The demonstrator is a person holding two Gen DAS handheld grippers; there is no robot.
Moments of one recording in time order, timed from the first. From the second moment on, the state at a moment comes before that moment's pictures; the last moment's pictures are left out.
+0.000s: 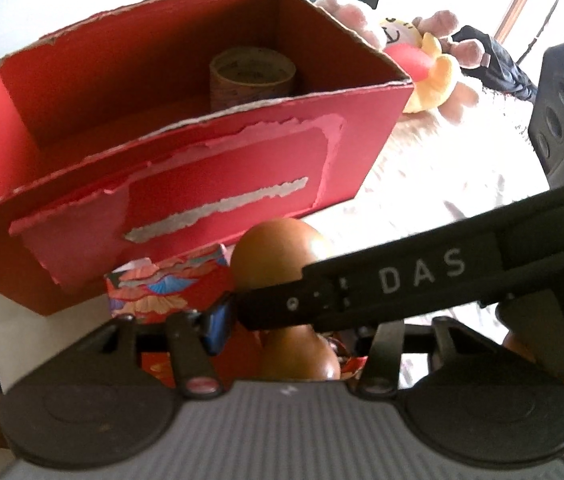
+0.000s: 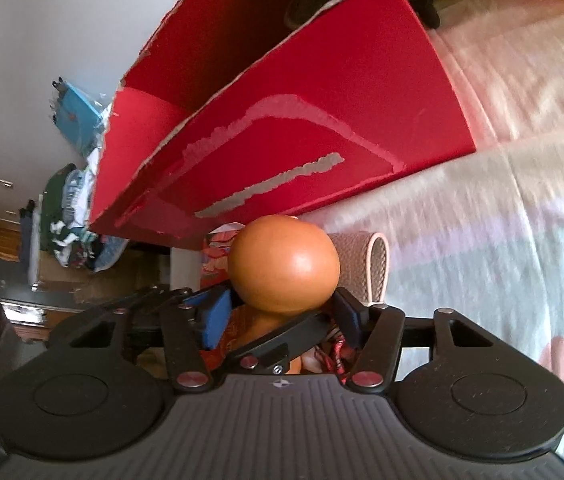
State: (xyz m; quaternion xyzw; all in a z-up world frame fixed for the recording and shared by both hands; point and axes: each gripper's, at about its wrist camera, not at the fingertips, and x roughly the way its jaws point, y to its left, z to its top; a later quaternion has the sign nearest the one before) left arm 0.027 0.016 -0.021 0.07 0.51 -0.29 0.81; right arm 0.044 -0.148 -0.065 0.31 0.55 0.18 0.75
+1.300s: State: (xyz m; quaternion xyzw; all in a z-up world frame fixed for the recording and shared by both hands) left arm 0.040 0.029 0.112 0.04 0.34 -0.41 0.84; right arm 0.028 -0.158 0.063 0.31 0.37 0.13 0.87
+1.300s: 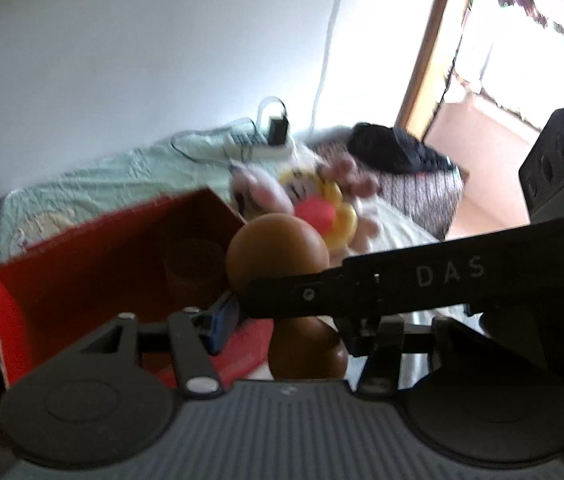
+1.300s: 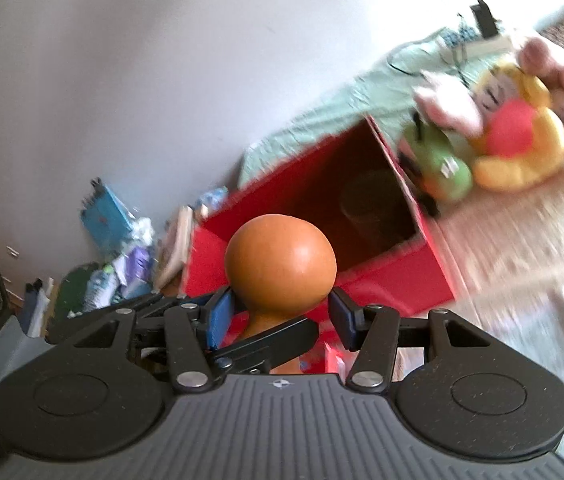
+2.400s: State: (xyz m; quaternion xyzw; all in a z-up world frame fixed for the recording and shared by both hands) left arm 0.206 0.018 -0.021 0.03 0.54 -0.25 0.81; right arm 0.218 -0.104 -0.023 0.09 0.51 0.22 0.83
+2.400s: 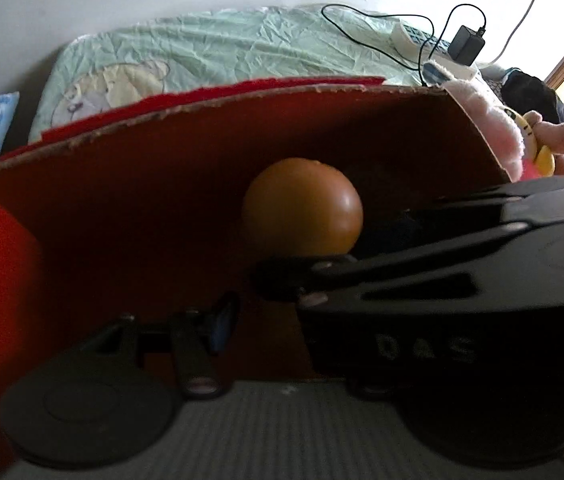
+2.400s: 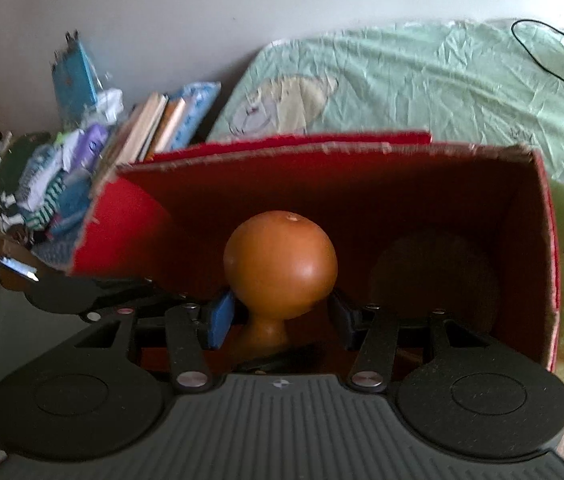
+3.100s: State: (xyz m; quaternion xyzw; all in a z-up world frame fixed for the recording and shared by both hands) left arm 0.205 0.010 -0.025 0.07 0.54 -0.22 0.81; right arm 0.229 -0.104 -0.039 0.09 0.56 0.16 0.81
